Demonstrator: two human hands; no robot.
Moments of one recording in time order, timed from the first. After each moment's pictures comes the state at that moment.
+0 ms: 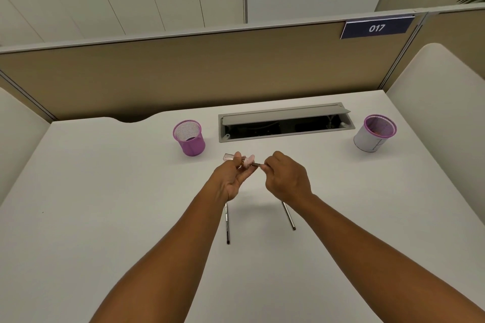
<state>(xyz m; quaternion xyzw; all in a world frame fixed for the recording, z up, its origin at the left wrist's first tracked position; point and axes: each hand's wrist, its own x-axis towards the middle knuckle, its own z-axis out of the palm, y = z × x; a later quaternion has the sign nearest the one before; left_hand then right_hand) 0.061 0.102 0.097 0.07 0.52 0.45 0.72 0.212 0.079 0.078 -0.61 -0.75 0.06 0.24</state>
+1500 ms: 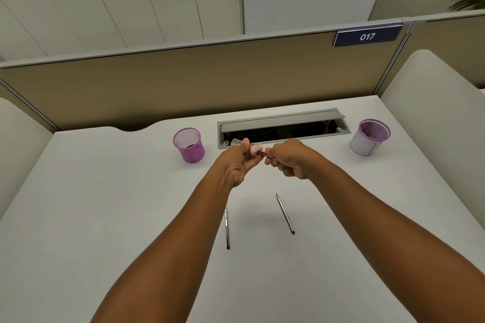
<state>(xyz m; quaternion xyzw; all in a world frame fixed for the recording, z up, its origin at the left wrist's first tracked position) 0.085 0.110 0.163 0.13 0.54 0.43 0.72 0.215 0.103 0.186 -0.70 -0.42 0.55 0.17</state>
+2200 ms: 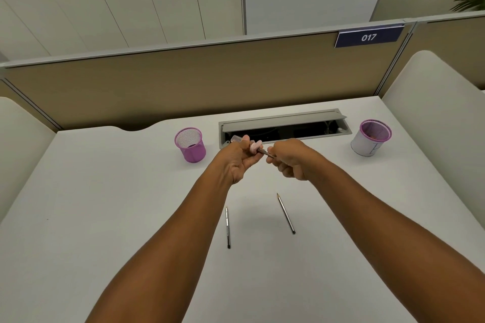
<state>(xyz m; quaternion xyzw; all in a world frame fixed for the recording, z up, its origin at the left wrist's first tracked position) 0.084 0.110 0.172 0.14 0.54 0.43 0.71 0.212 0.100 0.187 -0.71 -0.38 0.56 0.21</state>
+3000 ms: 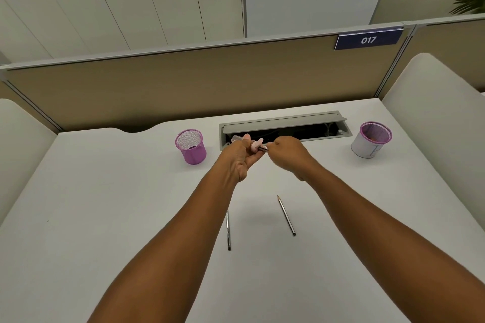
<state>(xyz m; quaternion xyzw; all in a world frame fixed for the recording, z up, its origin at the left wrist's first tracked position) 0.092 0.117 0.174 0.13 0.53 0.45 0.71 0.209 0.102 0.185 -0.72 -0.56 0.37 0.20</state>
